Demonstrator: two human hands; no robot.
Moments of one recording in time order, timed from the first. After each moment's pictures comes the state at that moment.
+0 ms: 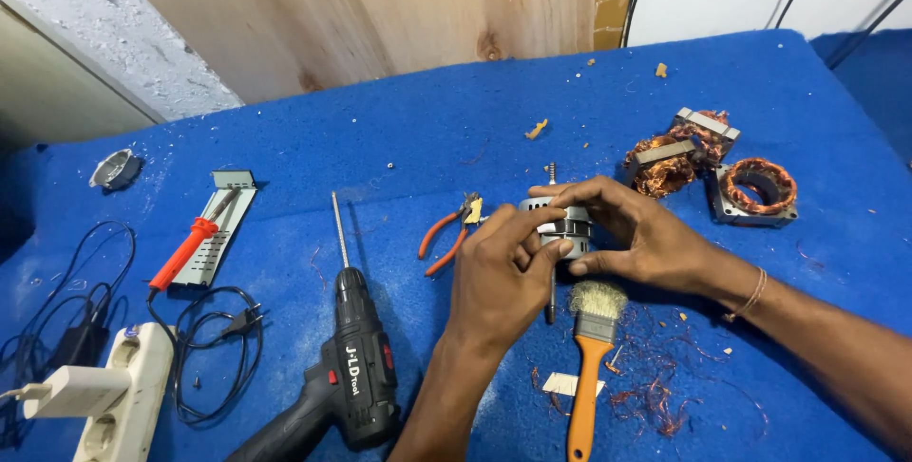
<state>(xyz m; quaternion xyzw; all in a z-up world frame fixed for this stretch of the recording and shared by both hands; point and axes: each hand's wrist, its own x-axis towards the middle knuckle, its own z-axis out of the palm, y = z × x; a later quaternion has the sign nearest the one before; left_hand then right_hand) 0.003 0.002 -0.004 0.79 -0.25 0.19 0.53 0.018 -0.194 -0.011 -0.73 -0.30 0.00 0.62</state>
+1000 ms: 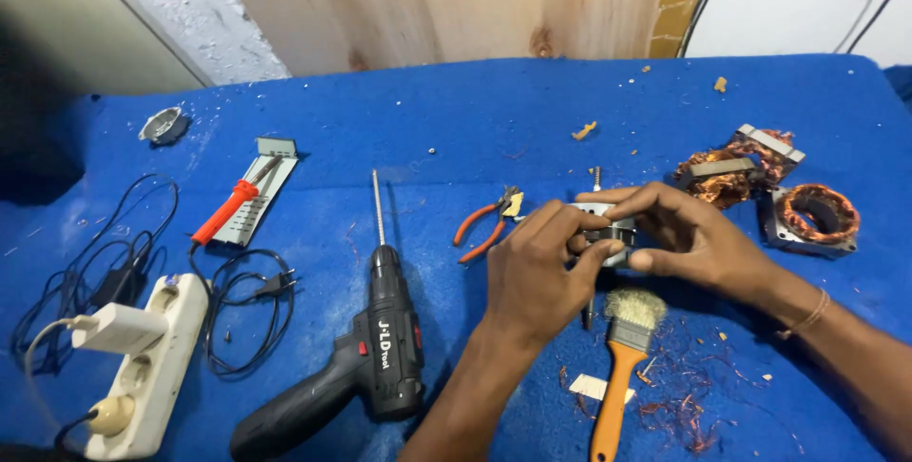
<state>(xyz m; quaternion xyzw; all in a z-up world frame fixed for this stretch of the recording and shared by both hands) -0.004 0.001 -0.003 0.84 -0.23 0.26 0.42 0.023 -0.210 -0.009 -0.71 -0.31 0.06 0.63</state>
